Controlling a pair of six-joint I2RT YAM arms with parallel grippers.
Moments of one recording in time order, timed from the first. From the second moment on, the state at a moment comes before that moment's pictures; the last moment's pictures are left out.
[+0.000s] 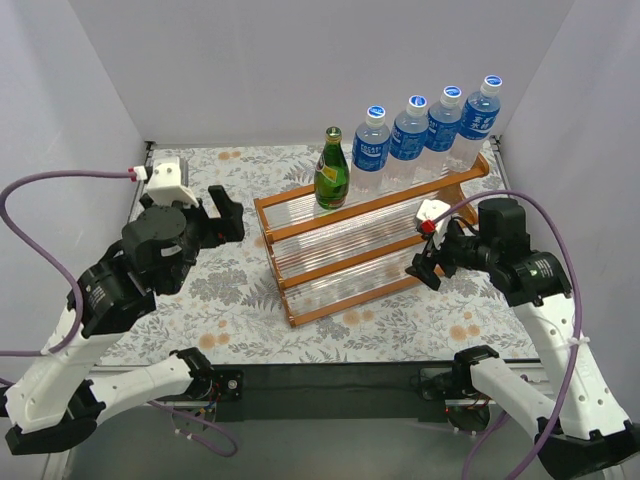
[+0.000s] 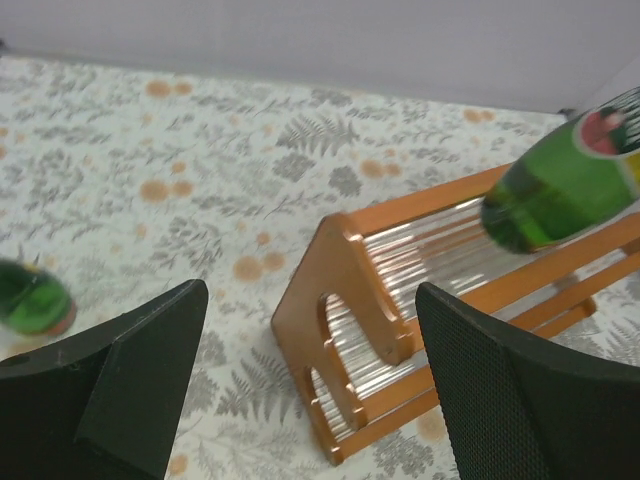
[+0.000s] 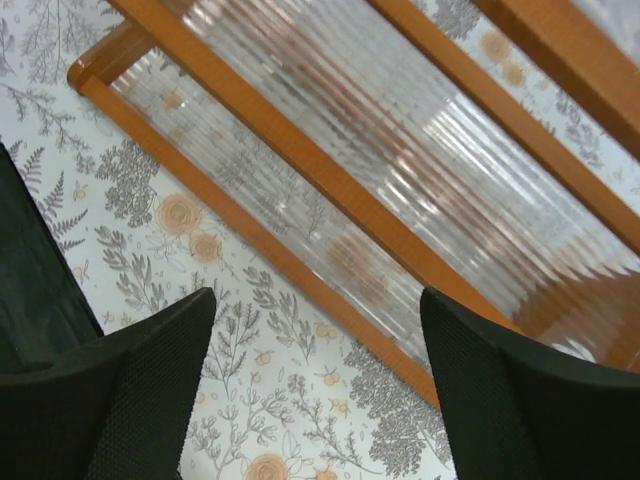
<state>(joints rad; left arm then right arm) -0.86 0.91 1.49 -0.81 -0.67 -0.40 0.31 0.84 1.08 -0.88 -0.58 -0.59</state>
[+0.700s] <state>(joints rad) -0.81 0.88 1.28 -0.96 -0.89 -0.62 0.24 0.72 0.86 -0.87 -0.57 -0.62</state>
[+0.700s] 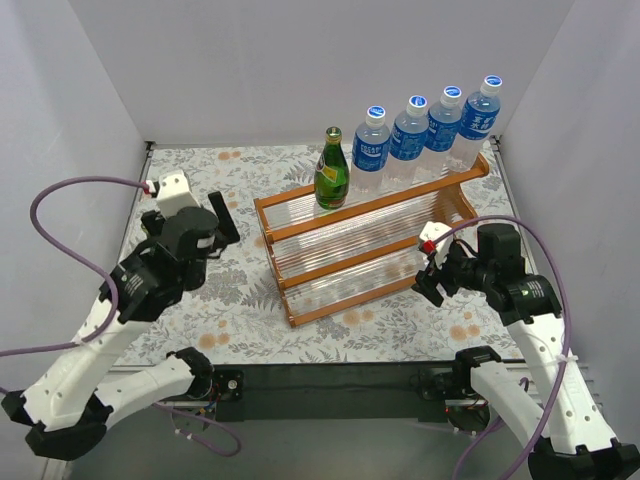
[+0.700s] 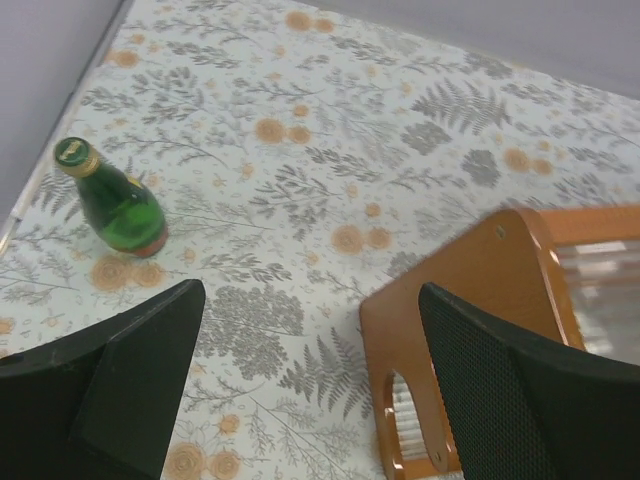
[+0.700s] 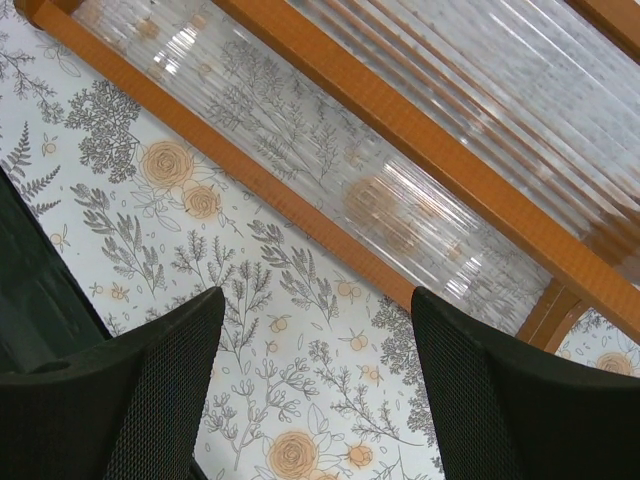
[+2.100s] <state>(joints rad) 0.21 1.32 0.94 -0.34 -0.40 -0.39 0.14 0.56 0.61 -0.66 -0.59 -0.61</state>
